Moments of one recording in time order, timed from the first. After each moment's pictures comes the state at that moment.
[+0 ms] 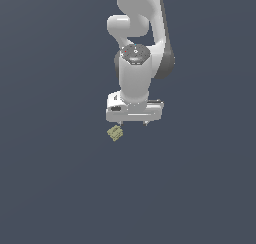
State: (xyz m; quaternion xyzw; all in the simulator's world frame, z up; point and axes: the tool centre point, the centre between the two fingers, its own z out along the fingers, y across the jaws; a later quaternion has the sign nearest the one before) arm -0.001 0.021 0.175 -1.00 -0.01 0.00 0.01
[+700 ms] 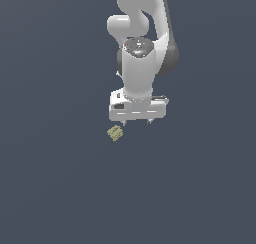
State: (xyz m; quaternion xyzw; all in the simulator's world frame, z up) arm 0.004 0.035 0.190 -1.00 -0.03 -0.02 0.02
